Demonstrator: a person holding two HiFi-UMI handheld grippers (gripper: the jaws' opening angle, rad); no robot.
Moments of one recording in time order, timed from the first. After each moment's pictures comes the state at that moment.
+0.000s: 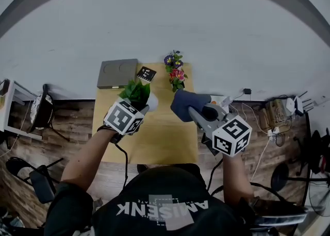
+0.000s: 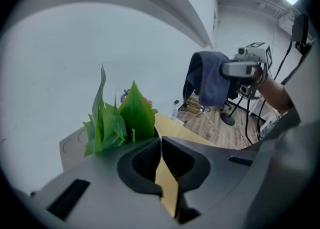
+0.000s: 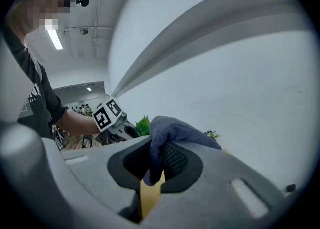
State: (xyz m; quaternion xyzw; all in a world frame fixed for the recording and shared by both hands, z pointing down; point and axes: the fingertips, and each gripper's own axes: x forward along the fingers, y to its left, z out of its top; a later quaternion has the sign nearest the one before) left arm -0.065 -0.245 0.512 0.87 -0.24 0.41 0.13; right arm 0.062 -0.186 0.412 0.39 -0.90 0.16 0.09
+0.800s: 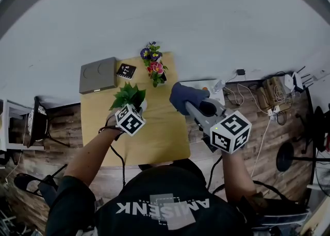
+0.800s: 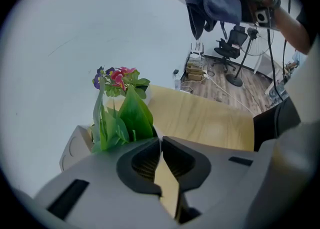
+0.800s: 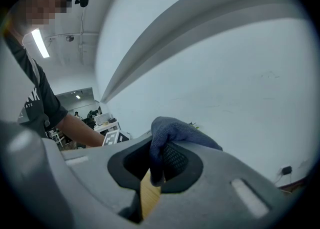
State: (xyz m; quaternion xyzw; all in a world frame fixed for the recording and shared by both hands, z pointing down) left arm -0.014 -0.272 0.645 0.81 -0.20 0.55 0.01; right arm 0.141 -0.194 0.441 0.44 -0.87 0.20 0.06
